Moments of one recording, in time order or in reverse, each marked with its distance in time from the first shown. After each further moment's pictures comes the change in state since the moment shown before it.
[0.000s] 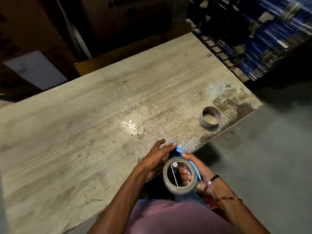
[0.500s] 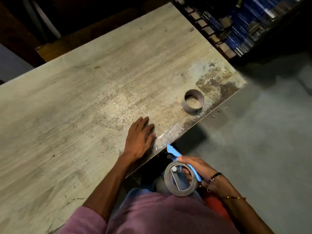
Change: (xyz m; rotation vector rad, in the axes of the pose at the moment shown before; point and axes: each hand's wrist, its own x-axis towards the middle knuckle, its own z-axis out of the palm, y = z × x) left_hand 0.064 -0.013 -0.023 1.514 0.231 0.698; right_hand -0.030 0.018 -0.061 -0.226 0.240 -0.080
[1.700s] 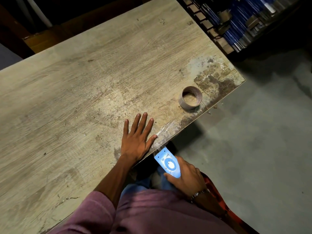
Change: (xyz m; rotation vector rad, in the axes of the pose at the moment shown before) left_hand -0.004 -0.012 0.041 0.369 0.045 0.005; right_hand -0.001 0.037 0.028 -1.094 0.438 -0.320
